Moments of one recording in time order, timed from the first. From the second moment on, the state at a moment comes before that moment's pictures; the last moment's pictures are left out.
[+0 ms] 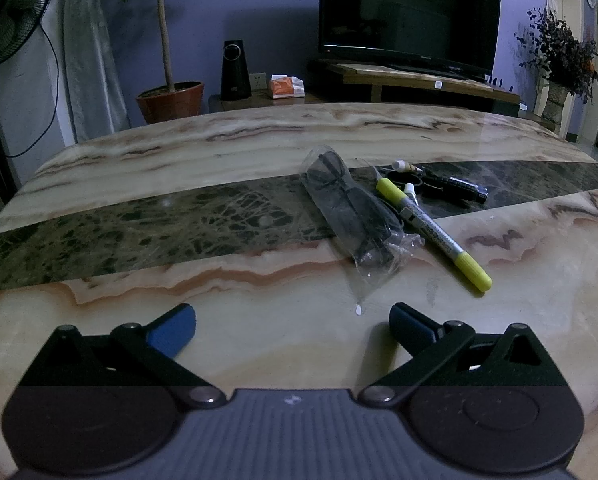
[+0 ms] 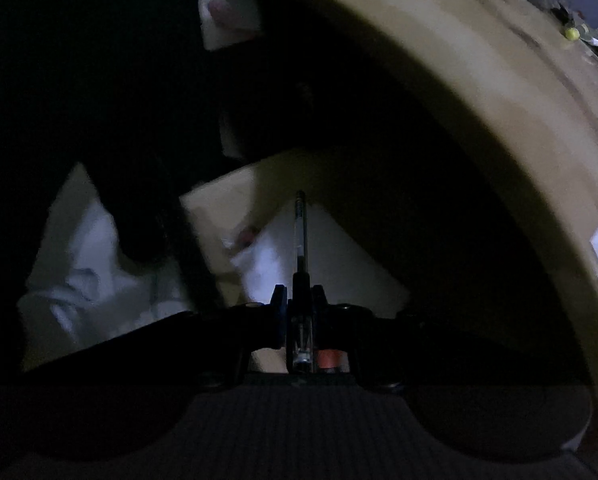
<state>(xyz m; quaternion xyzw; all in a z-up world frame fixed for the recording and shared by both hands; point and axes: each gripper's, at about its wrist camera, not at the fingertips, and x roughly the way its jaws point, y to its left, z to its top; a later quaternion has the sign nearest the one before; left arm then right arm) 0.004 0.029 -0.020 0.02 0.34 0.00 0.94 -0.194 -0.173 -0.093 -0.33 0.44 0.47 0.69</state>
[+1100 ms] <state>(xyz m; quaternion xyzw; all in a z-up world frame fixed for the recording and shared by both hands) 0.004 0.029 -0.020 0.02 0.34 0.00 0.94 -0.192 -0.166 -0.085 -0.38 0.46 0.49 0.64</state>
